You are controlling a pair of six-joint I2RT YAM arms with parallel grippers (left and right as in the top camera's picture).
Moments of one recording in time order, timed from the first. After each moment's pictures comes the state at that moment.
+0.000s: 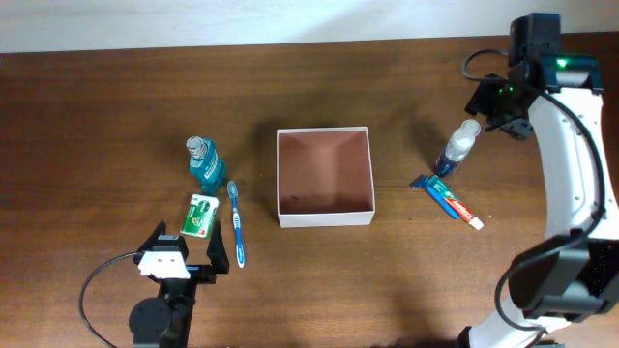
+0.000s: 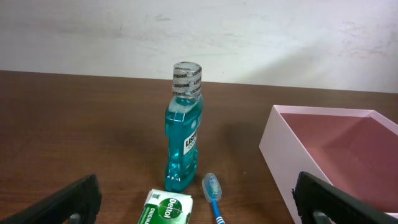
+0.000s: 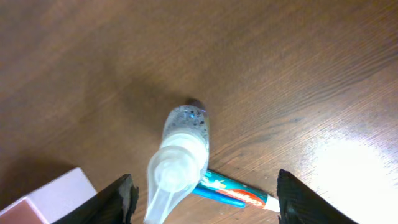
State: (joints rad) left arm -0.05 0.02 0.03 -0.11 0.02 -0.10; right arm -0.12 1.84 1.85 -1.22 0.09 0.47
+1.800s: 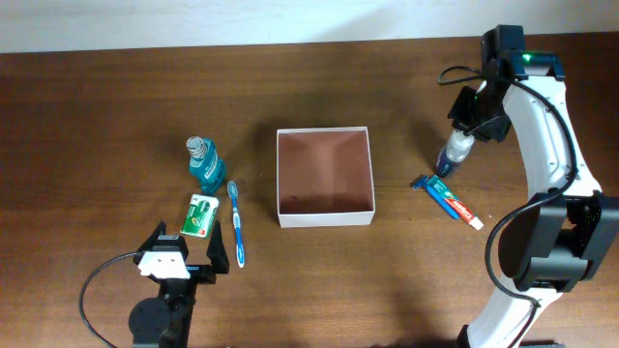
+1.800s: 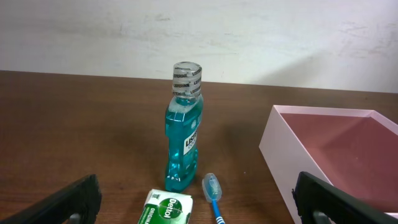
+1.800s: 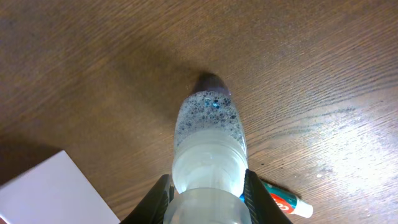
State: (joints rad) left arm -0.05 0.02 0.03 -0.11 0.02 -0.10; right arm -0.09 2.00 1.85 -1.22 0.01 0.44
